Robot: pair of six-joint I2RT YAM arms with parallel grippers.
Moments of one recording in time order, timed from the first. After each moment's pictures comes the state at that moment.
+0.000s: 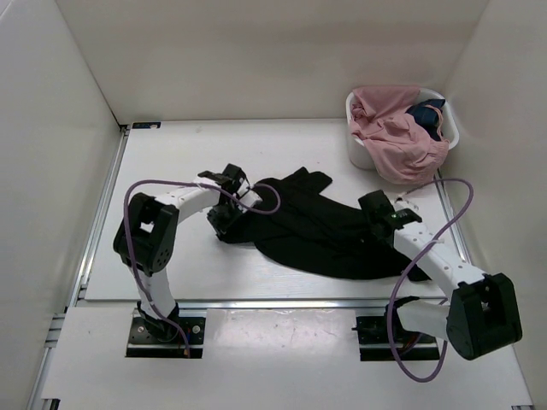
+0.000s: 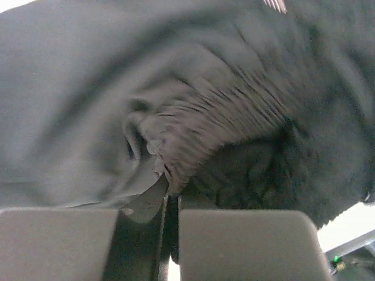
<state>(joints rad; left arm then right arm) -0.48 1.83 1.19 -0.81 -0.02 0.40 0.39 1.18 0.71 -0.81 0.39 1.00</state>
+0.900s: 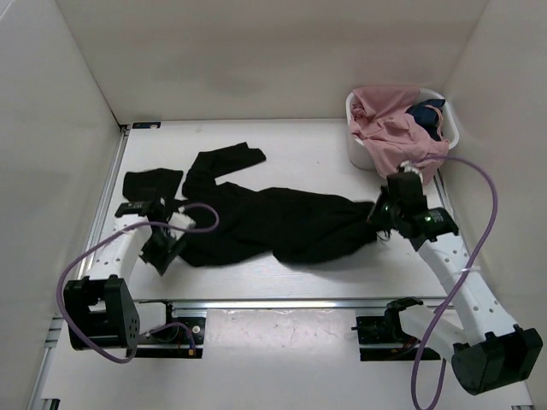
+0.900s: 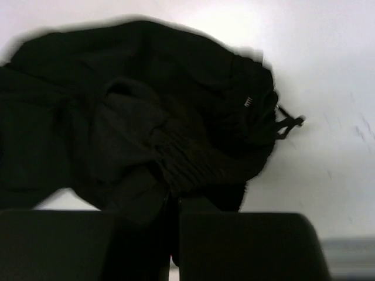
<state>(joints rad) 0.04 1.23 0.85 -1.06 -0.09 0.66 0.31 0.98 0.97 -0.78 0.12 0.57</state>
